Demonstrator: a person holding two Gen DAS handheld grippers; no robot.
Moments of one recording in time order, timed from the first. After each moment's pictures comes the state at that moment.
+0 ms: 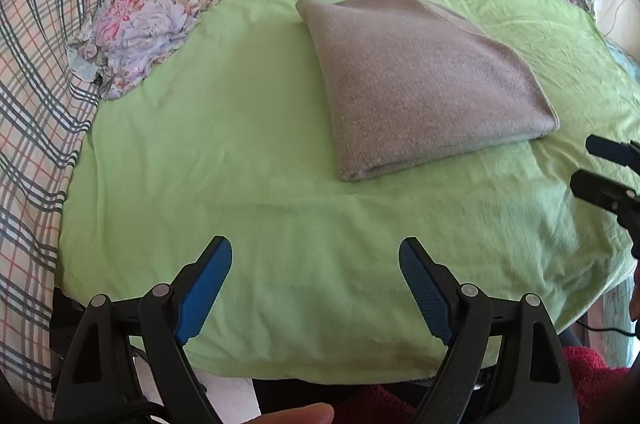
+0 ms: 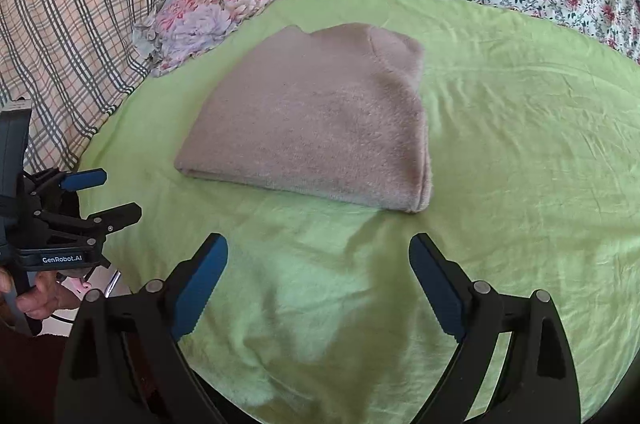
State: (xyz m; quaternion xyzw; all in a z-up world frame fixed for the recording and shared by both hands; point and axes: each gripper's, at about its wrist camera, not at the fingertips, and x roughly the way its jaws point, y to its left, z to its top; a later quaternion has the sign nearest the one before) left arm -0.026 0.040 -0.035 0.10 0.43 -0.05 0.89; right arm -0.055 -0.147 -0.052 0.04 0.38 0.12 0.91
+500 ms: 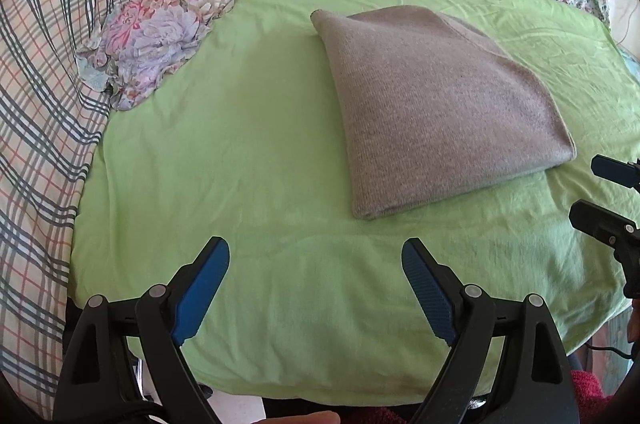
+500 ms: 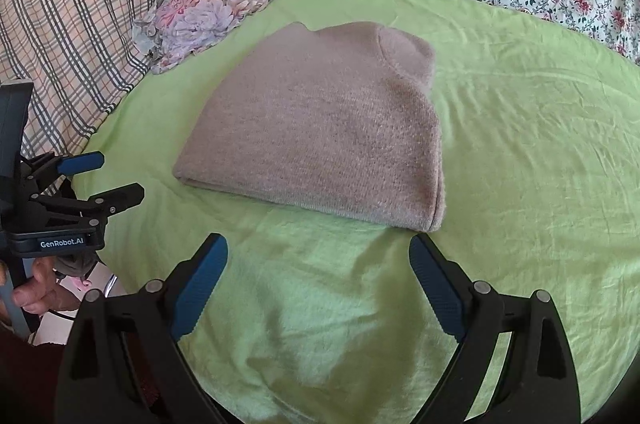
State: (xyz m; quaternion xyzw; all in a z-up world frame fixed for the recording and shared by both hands) left arm -0.004 0.036 -0.022 0.11 0.43 -0.02 0.90; right arm -0.038 -0.140 -0.046 0.03 0.39 0.13 0.91
